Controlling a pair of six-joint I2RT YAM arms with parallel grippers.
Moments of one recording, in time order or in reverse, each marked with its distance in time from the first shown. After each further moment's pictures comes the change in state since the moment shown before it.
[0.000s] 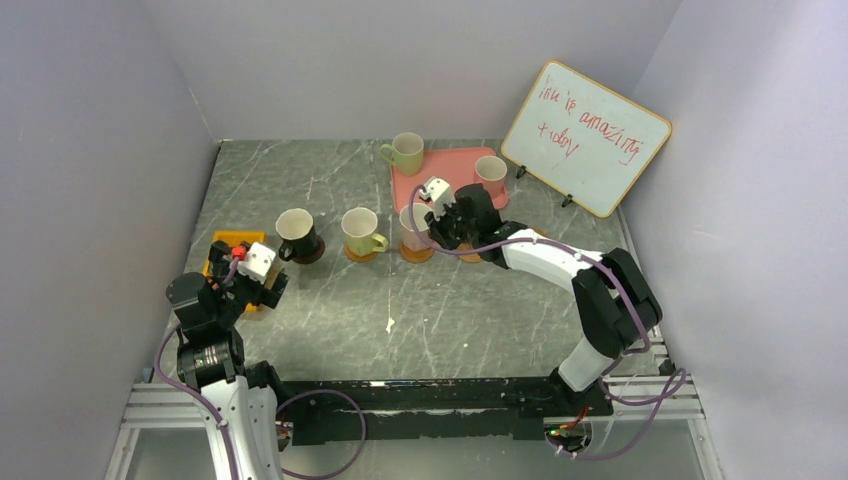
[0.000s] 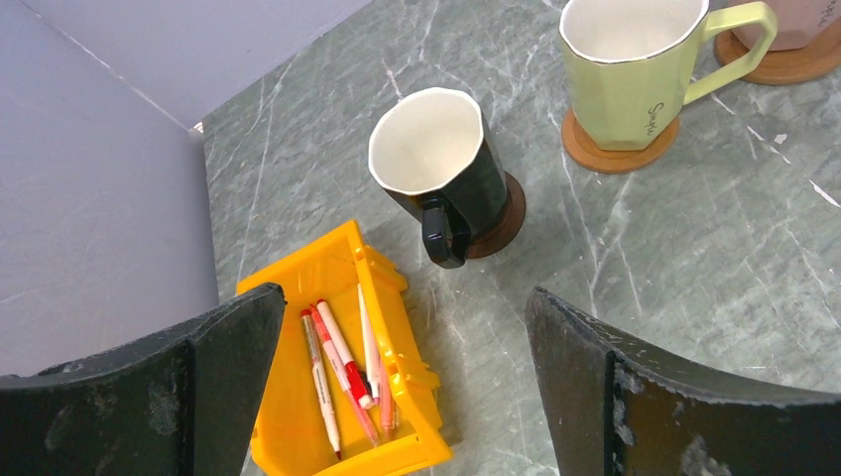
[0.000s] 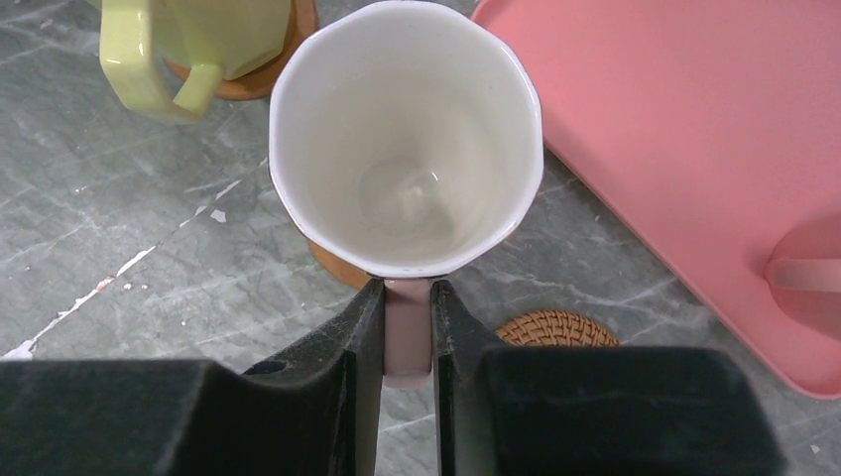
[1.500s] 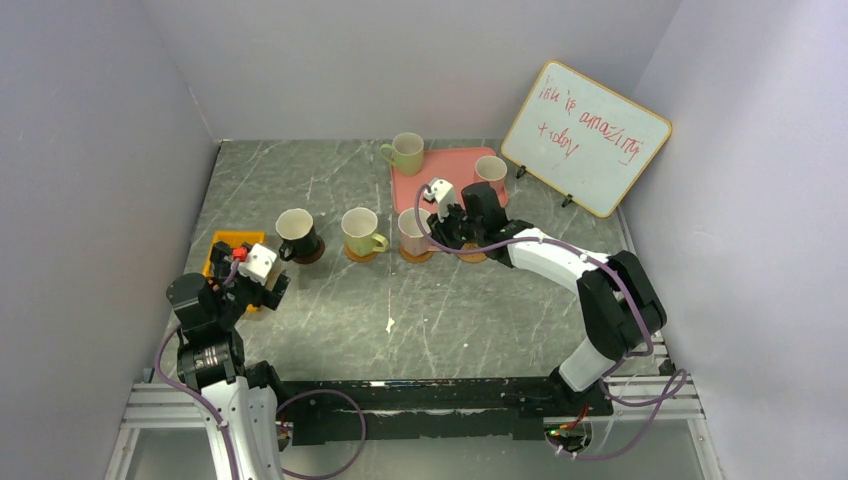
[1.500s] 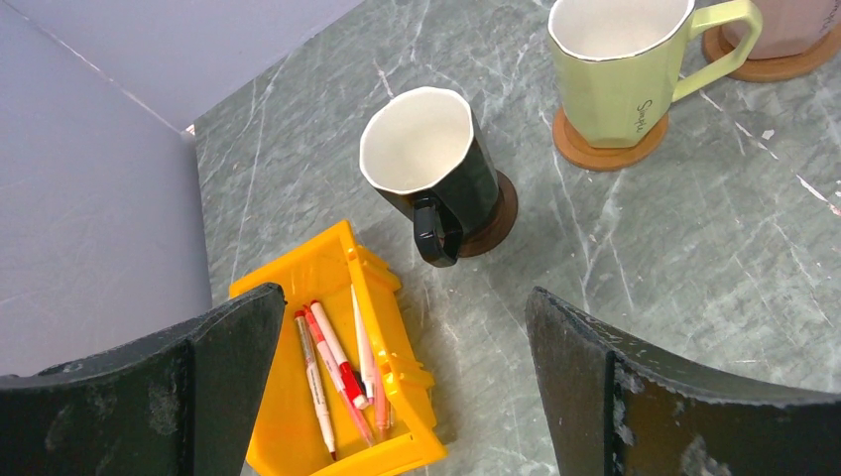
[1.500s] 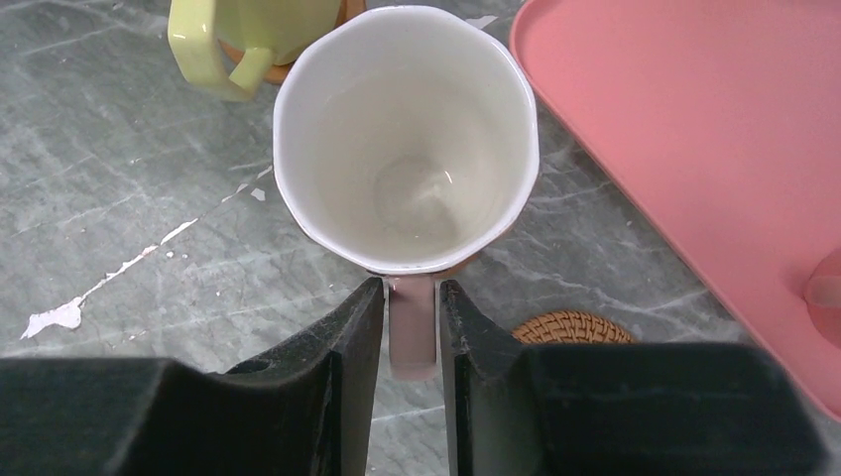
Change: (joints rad) left arm 0.002 -0.005 0.000 -0.014 0.016 0.007; right arm -0.035 -0.023 -0.008 -0.035 -0.127 -0.018
